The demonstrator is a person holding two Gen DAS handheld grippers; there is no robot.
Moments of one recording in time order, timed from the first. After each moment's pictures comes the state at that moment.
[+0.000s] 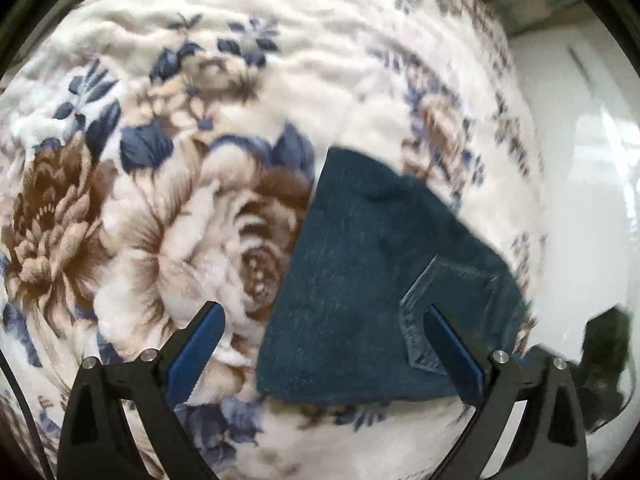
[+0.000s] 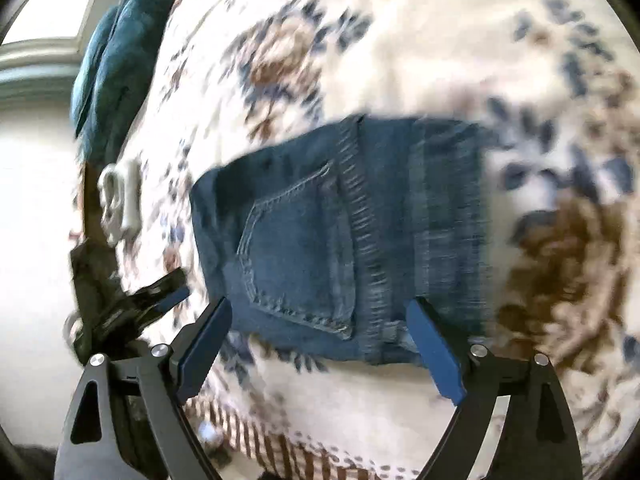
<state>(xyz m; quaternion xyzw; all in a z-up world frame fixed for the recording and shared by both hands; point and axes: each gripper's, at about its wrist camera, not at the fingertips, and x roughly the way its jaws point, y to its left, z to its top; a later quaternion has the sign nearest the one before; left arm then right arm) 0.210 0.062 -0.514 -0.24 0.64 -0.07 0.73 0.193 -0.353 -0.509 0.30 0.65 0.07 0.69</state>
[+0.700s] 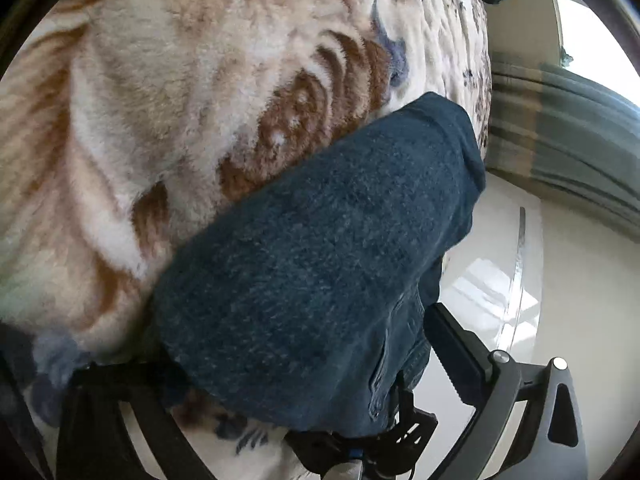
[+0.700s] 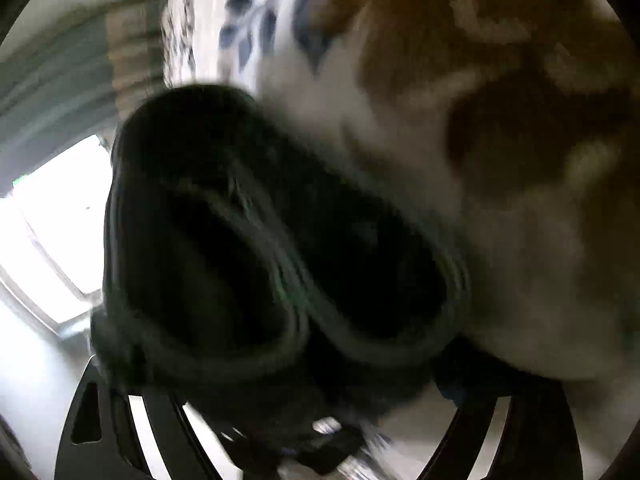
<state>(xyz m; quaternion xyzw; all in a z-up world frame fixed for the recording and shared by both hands) 0.132 0.062 -0.624 -0.61 0.52 -0.07 0.60 0.103 -0.376 -0.667 0.71 0.38 0.02 0.59</state>
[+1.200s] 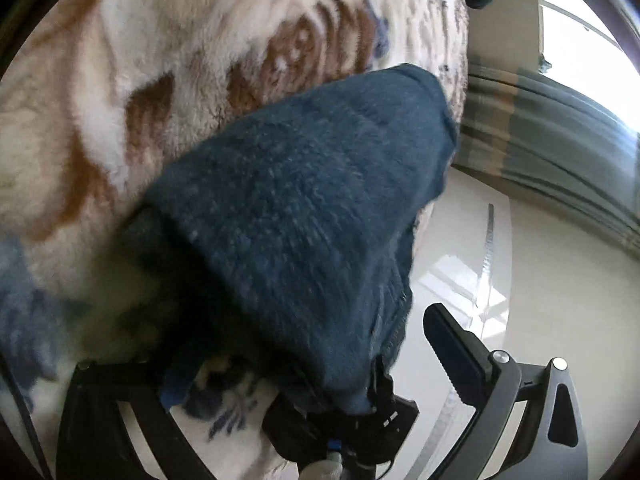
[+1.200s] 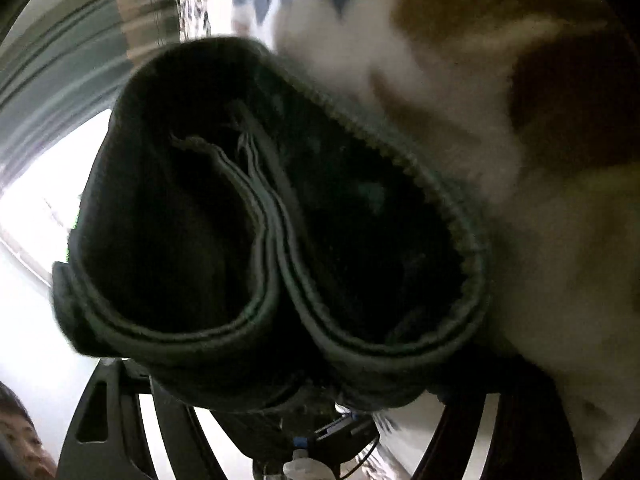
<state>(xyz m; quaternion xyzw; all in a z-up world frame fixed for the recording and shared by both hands) 0.107 0.051 -0.627 -0.65 0.49 -0.10 0.58 0.126 -0.364 -0.674 0.70 0.41 0.10 0.58</state>
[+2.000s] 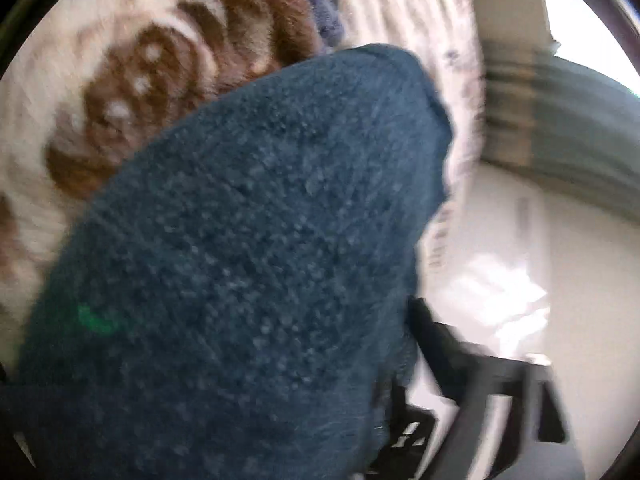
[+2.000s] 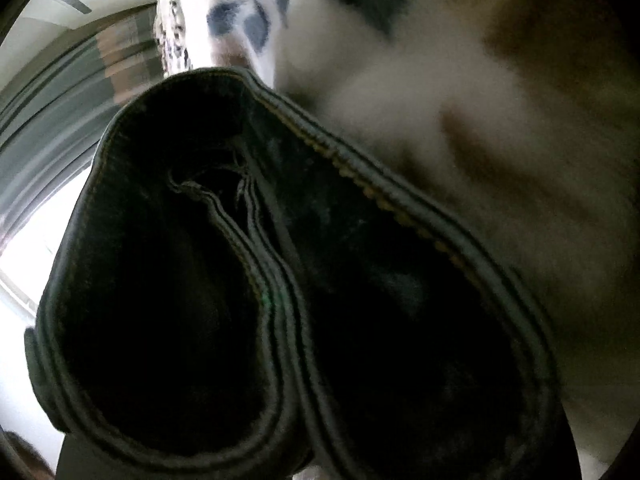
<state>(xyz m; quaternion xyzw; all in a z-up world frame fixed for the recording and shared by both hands) 0.169 0.037 -0.601 -0.57 0.54 -0.06 0.62 0.199 -0.371 -0.673 0.74 0.37 0.03 0.55</state>
